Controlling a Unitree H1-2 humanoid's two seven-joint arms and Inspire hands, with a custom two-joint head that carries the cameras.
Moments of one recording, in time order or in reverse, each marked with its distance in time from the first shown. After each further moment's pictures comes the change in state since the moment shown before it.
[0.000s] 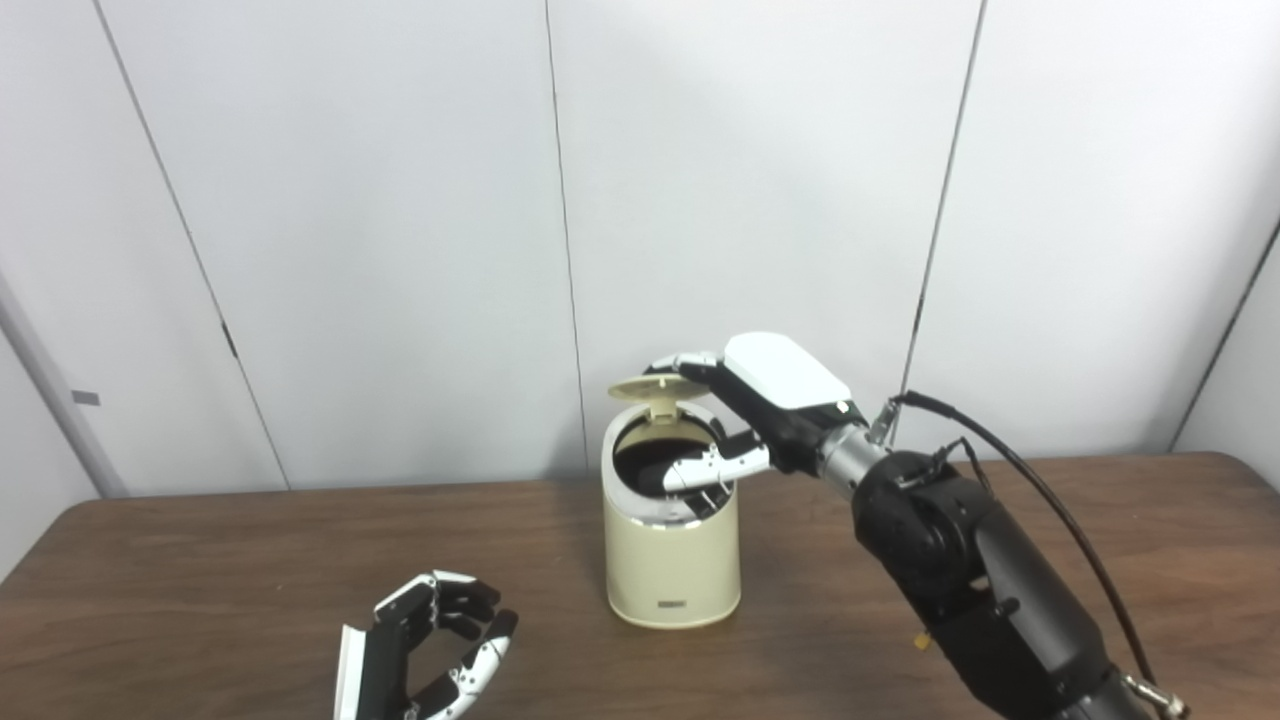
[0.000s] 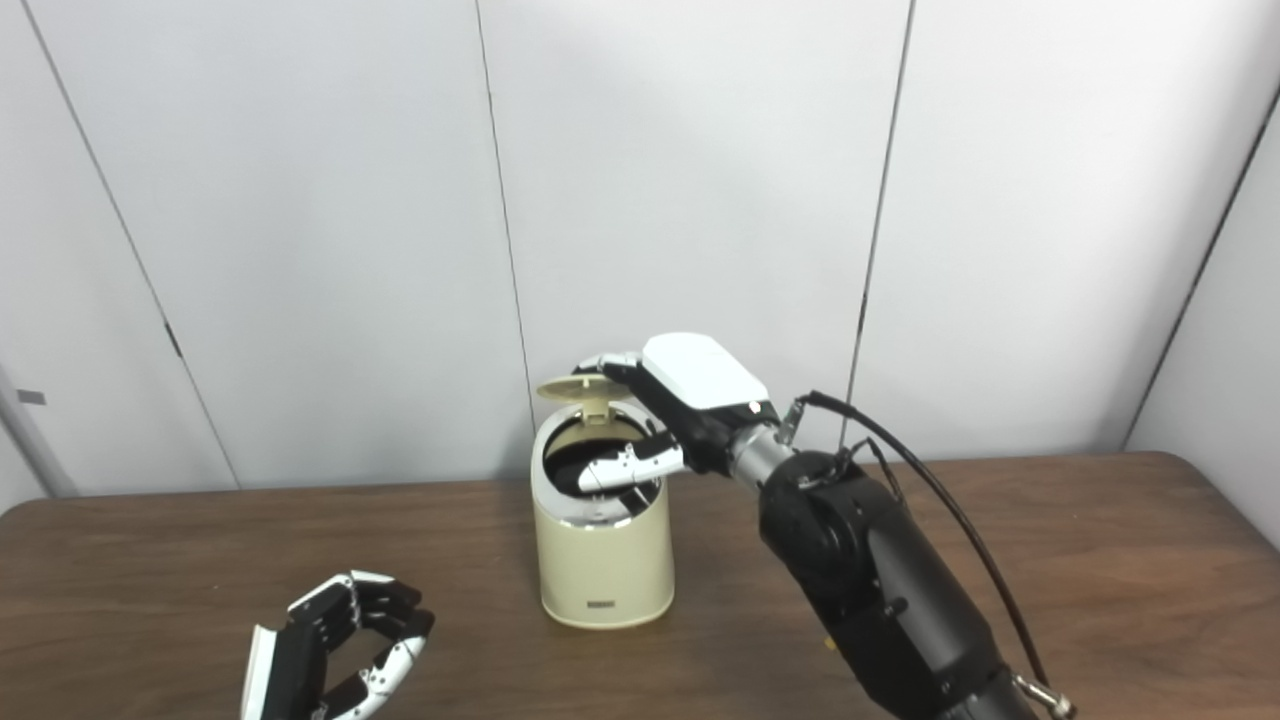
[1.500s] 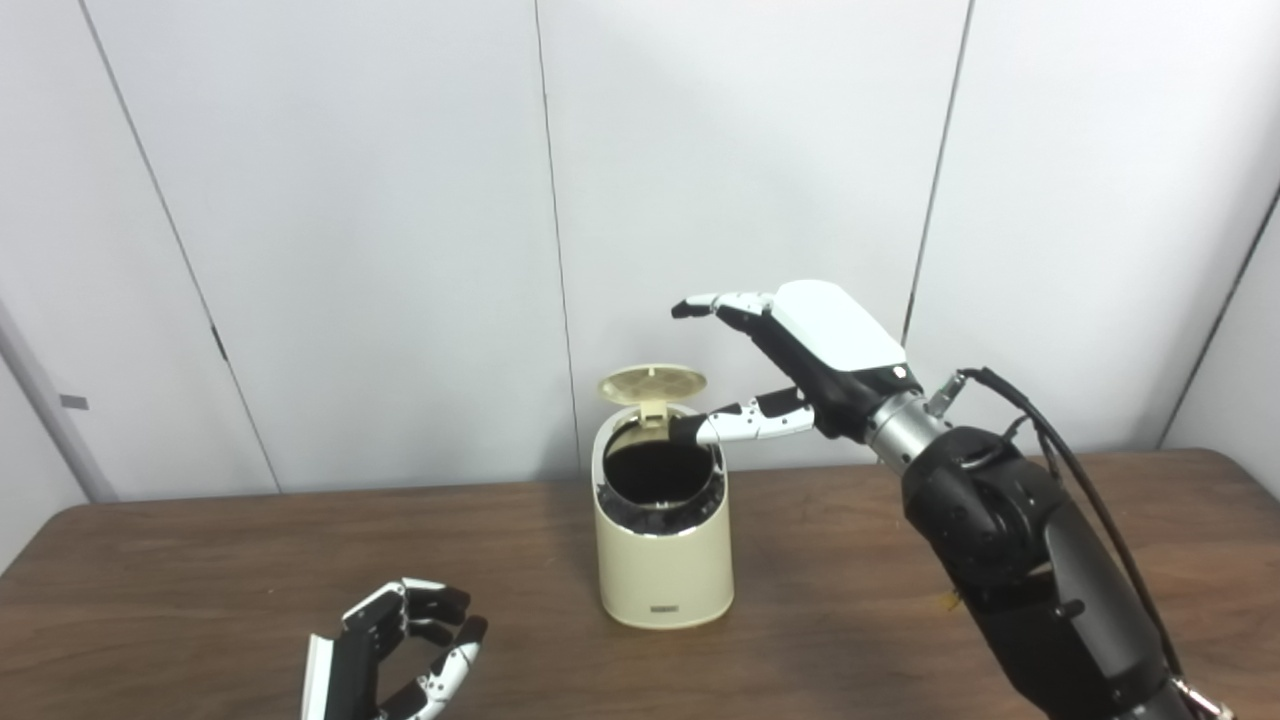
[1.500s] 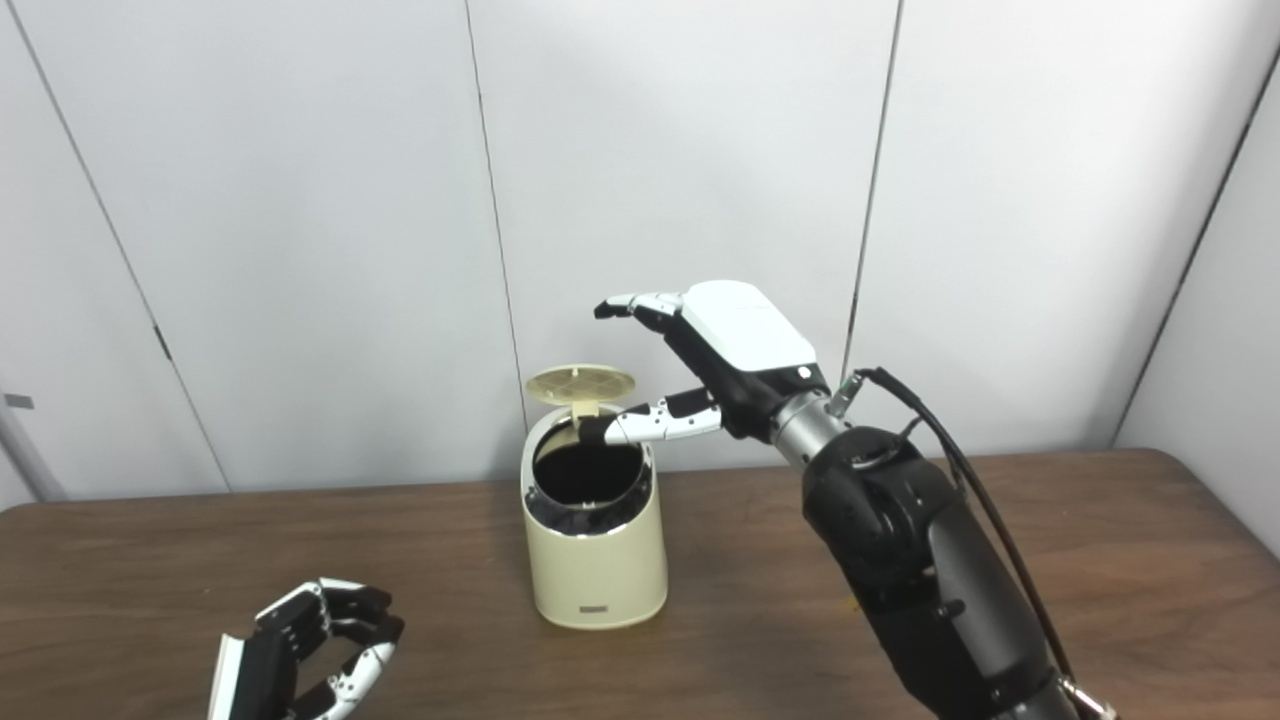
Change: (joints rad) left arm 0.003 0.014 0.039 0.000 -0.030 0.004 -0.040; right arm 0.002 -0.035 -0.100 -0.143 -0.007 0.005 0.015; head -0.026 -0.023
